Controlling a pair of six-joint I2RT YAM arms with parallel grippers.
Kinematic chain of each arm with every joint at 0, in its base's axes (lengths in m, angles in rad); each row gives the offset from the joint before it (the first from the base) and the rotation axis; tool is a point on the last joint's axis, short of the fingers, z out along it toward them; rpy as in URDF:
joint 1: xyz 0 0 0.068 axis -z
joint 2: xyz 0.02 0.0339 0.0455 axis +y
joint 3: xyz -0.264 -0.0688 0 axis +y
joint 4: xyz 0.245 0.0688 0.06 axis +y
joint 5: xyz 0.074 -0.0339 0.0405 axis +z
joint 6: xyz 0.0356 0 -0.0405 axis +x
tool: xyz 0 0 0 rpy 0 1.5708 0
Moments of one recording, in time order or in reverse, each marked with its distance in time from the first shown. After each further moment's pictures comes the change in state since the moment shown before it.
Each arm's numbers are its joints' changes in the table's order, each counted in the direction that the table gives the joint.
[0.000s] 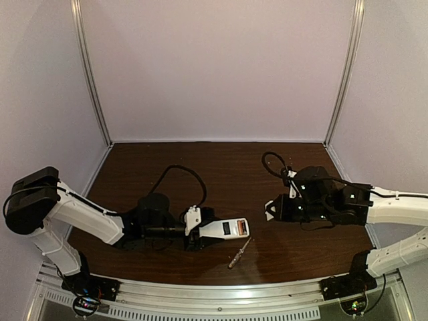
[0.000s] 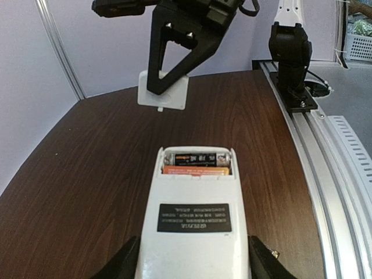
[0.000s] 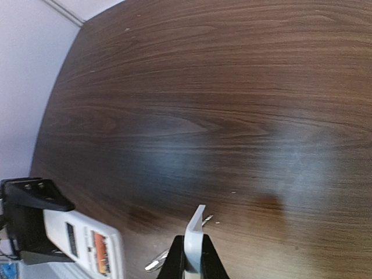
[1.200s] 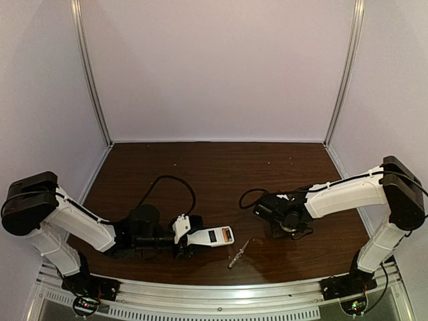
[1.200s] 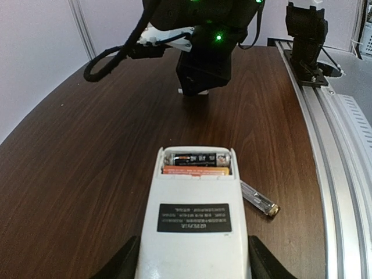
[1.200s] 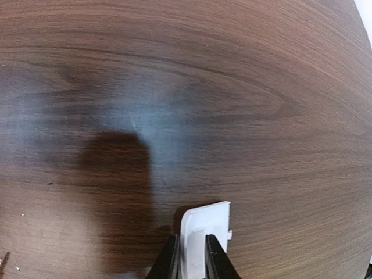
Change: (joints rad) left arm 0.000 -0.032 0.154 -0.044 0.093 -0.079; right arm 0.025 0.557 -0.131 0.335 -0.401 -0.027
